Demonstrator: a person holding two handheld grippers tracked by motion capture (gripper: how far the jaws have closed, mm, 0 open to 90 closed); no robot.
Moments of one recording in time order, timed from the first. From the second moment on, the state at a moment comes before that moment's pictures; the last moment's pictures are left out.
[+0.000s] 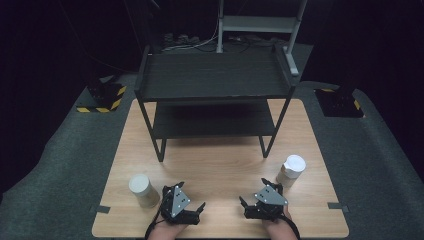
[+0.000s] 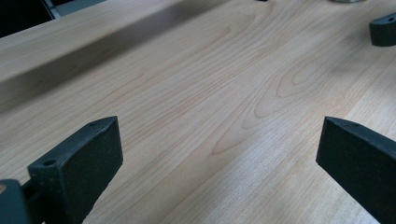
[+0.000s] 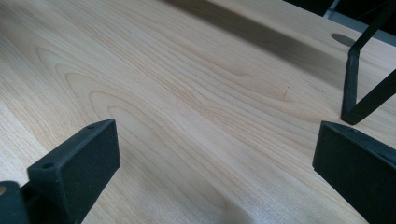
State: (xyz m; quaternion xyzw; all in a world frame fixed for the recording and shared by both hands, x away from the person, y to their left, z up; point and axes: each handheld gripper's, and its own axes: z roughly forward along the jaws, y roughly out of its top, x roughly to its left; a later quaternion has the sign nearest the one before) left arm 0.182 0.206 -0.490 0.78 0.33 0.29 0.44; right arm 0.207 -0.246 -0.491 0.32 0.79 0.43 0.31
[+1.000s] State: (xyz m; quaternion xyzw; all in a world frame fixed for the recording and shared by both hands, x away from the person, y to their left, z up) left arm 0.144 0.240 -0.452 0.72 0.31 0.32 0.52; right arm 0.209 -0.247 -0.491 0.31 0.79 0.43 0.31
